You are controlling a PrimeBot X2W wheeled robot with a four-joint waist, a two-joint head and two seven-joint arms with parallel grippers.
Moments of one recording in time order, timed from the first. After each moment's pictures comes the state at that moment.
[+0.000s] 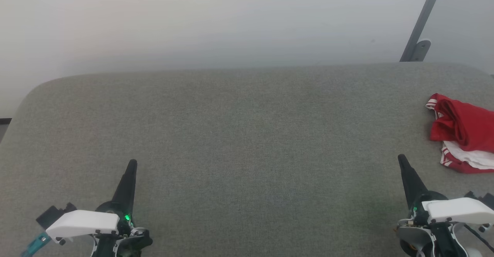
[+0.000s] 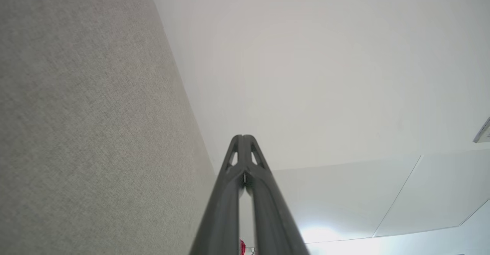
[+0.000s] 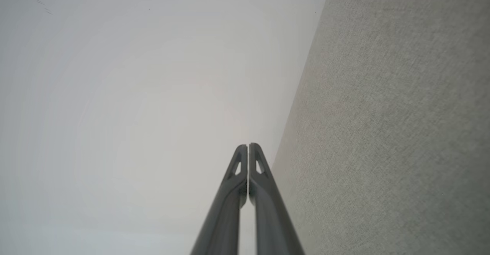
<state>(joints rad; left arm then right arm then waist) -0.08 0.07 0.11 0.24 -1.52 -0.13 0.09 -0.10 -0.06 -0.11 0.26 1.50 0.13 0.09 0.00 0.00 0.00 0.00</state>
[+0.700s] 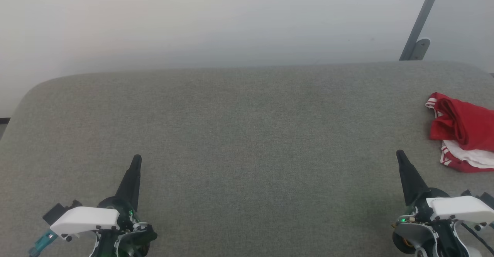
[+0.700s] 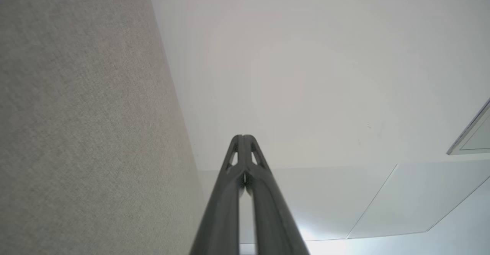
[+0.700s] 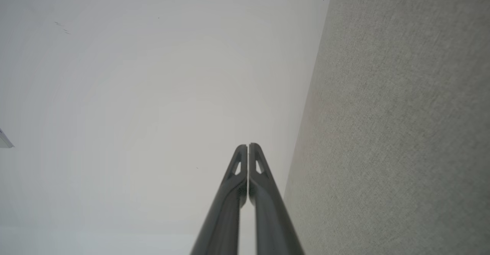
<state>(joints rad) -0.10 0.05 0.11 0.25 -1.61 -0.13 0.11 -0.10 -0.05 -0.11 0.25 1.61 0.13 0.11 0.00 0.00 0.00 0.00</state>
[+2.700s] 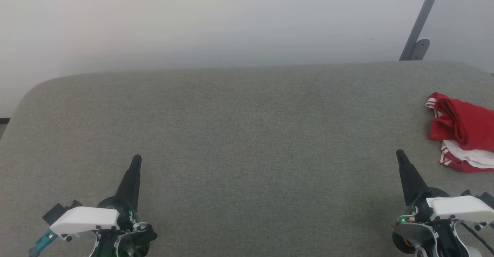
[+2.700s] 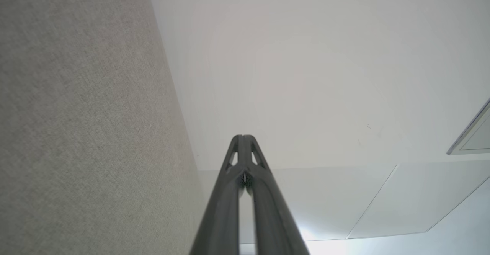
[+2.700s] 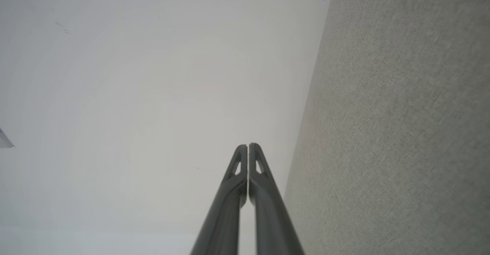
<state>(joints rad) -0.10 0.05 0.11 0.25 -1.61 -0.13 0.11 -0.11 -0.05 -0.11 0.25 1.61 0.13 0.11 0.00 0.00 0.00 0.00</state>
